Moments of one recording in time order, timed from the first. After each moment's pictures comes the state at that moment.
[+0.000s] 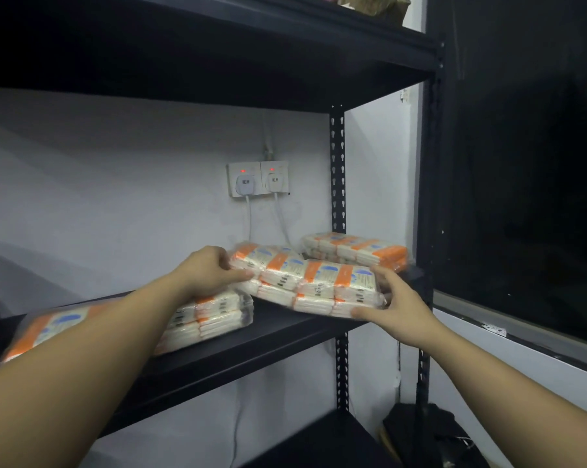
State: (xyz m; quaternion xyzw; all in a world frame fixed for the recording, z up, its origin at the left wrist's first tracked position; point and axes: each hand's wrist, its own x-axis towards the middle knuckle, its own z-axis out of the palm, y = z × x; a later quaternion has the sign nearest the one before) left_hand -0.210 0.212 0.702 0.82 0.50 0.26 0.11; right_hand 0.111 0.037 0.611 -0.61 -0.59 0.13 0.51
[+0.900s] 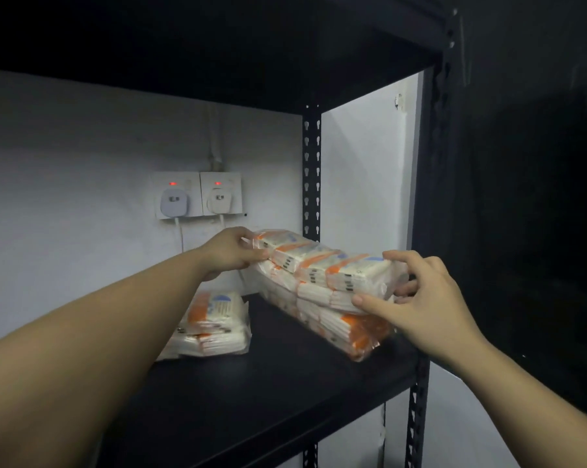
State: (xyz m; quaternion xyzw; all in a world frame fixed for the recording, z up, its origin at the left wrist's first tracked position) left_hand 0.006 0.369 0.749 0.79 0.36 0.35 0.36; right_hand 0.241 0.102 0.695 -0.65 -0.55 -0.05 0.53
